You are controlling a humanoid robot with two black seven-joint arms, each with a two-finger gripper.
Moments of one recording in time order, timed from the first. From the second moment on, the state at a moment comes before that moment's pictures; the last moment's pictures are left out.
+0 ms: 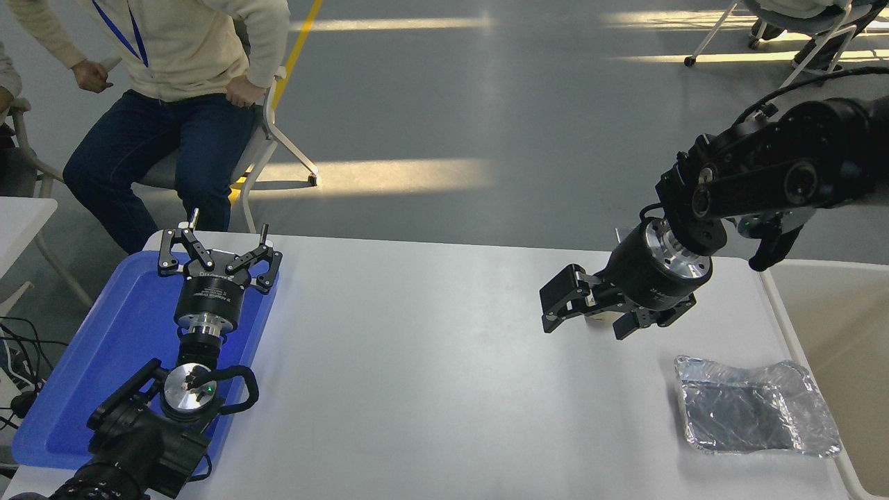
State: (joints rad) left arm -0.50 0.10 -1.16 -0.54 -0.09 -0.64 -0.36; right arm 2.13 -0.14 -1.29 1.50 -0.01 0.56 0.21
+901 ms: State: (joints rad) left arm -0.50 0.10 -1.16 -0.54 -0.09 -0.64 -0.36; right arm 2.13 -0.17 -1.29 1.51 -0.02 0.55 0.21
